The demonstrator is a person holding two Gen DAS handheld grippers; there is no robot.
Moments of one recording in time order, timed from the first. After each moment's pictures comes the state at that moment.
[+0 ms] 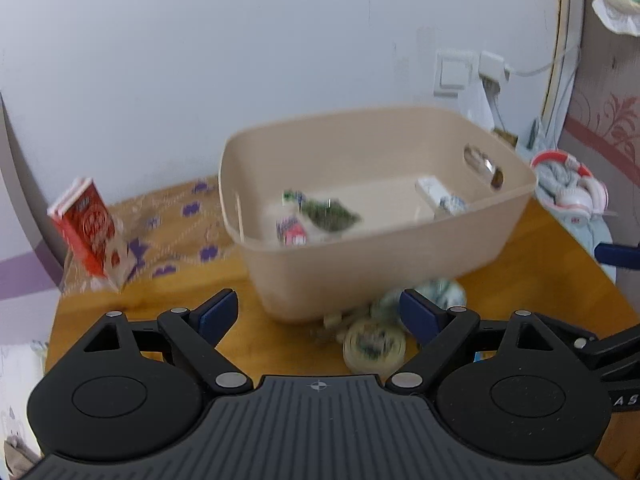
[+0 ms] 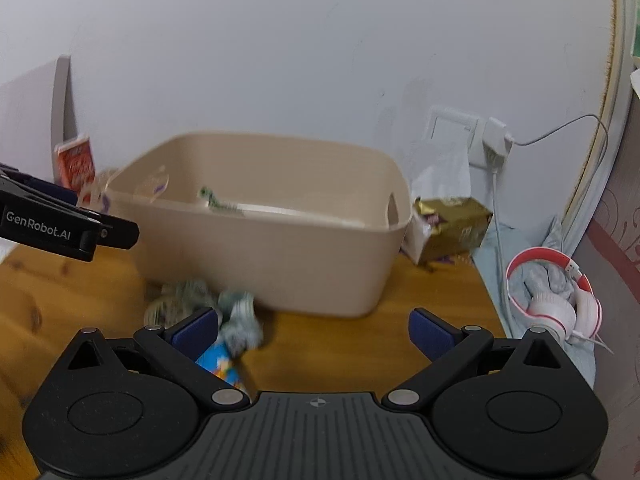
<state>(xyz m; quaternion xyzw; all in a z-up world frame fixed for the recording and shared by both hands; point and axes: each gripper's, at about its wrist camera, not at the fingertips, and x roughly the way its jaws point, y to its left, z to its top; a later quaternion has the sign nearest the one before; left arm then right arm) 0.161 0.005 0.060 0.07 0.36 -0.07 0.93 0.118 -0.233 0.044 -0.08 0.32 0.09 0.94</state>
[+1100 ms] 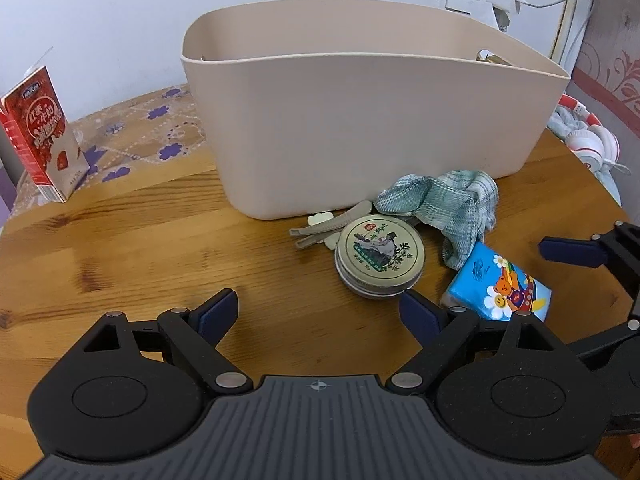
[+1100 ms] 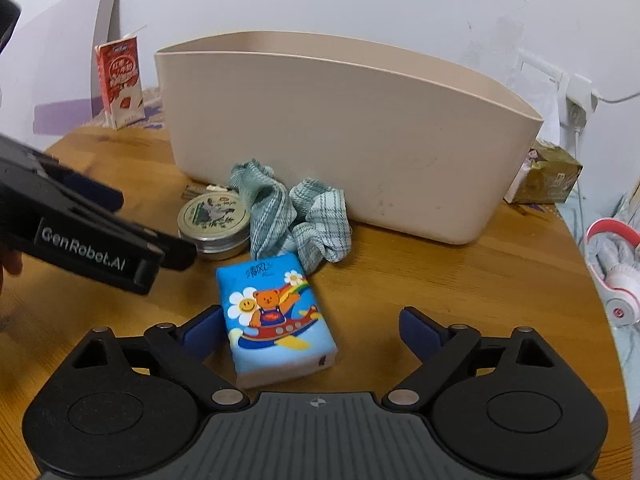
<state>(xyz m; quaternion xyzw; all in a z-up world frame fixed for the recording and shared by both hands) 0.170 0.009 -0.026 0.04 0.43 -0.09 0.90 0.133 -0.197 -0.036 -0.09 0.37 0.16 0.91</state>
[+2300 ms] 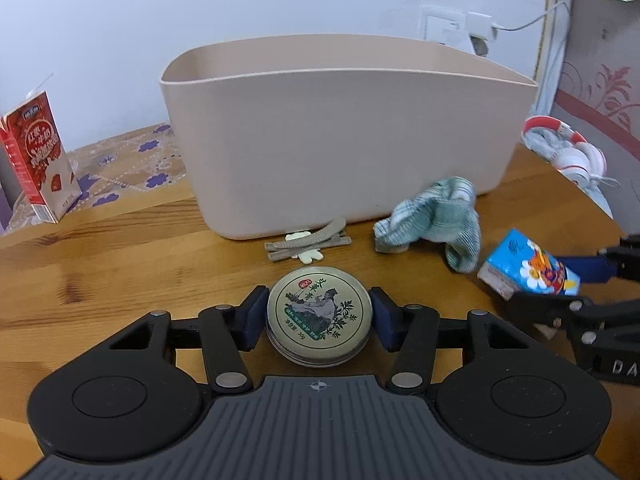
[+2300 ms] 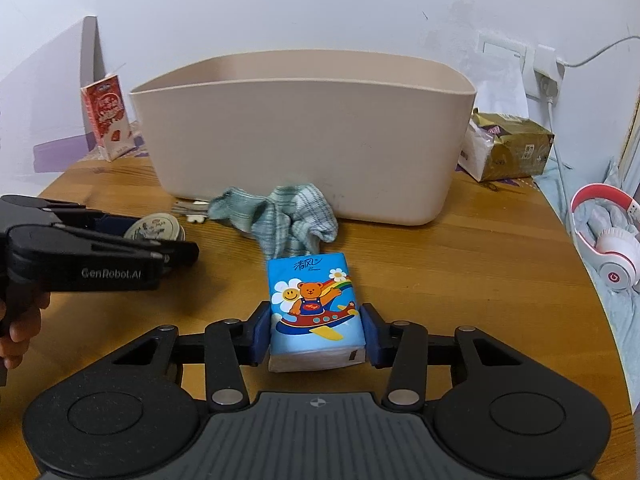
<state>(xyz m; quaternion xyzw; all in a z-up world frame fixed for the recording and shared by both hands) 0.144 -0.005 -0.035 0.05 0.35 -0.10 0.93 0.112 -0.235 -0.020 -0.05 0.36 0.16 0.92</state>
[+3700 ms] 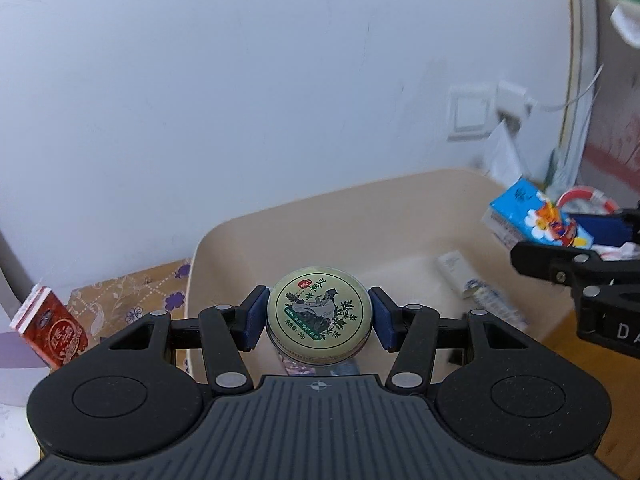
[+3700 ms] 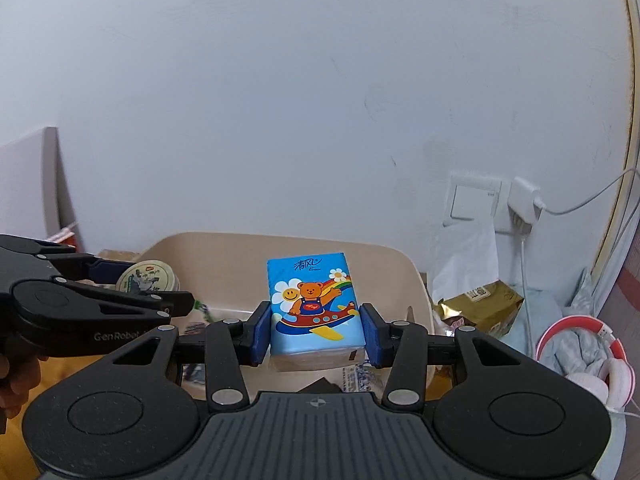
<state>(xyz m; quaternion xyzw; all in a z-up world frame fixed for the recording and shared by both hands) 0.270 -0.027 0.079 0.09 0.31 -0.07 0.94 0.228 -0.227 0.089 -0.03 0.27 0.11 0.96</state>
